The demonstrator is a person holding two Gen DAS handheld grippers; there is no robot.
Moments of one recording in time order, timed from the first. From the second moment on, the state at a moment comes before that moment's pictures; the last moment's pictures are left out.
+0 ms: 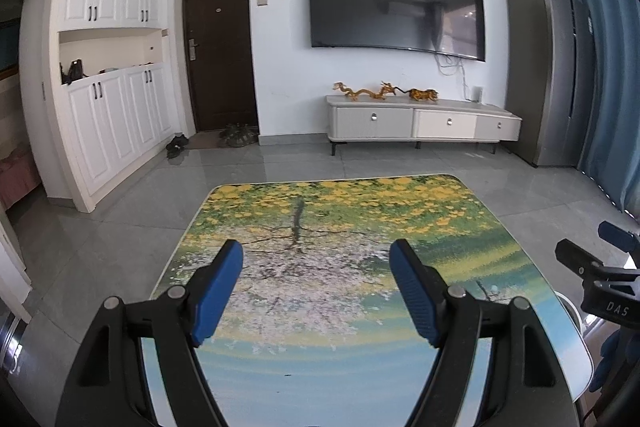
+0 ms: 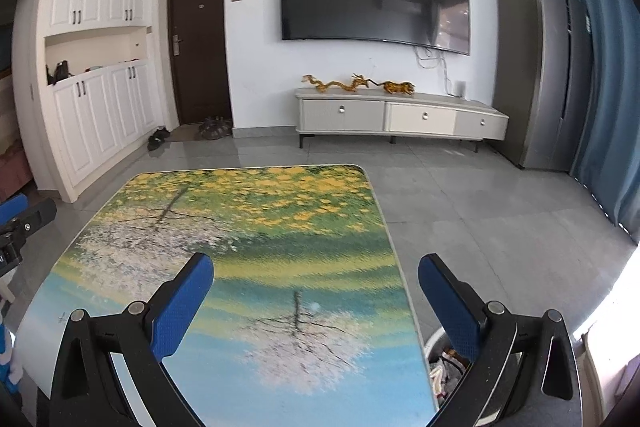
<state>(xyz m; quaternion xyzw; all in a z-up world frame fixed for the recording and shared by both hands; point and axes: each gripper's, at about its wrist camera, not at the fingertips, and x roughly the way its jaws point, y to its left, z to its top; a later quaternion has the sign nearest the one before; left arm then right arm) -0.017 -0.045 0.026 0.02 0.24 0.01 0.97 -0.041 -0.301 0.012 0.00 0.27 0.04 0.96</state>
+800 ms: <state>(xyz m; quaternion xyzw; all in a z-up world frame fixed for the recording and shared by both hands) -0.007 -0.050 0.022 0.03 0.23 -0.02 0.97 -0.068 -0.329 0.027 -0.01 0.27 -0.04 0.96</state>
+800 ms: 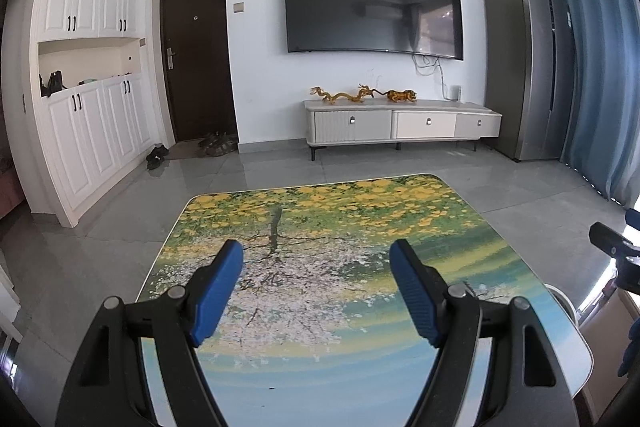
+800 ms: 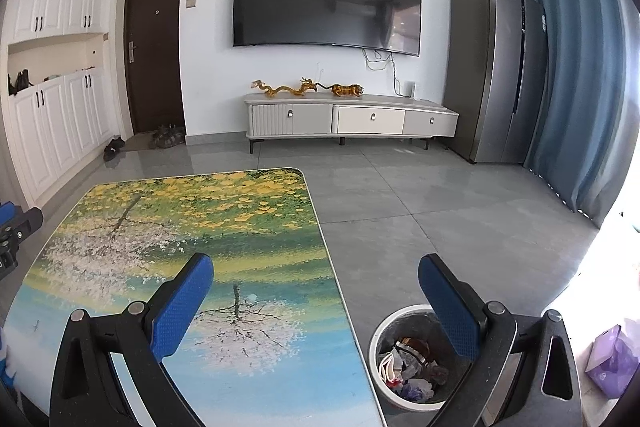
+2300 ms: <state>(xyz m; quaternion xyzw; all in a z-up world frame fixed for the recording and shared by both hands) -0.013 -0.076 0.017 0.05 0.24 -0.01 0.97 -0.069 -0.336 0.007 -0.02 0.28 0.00 0.96</state>
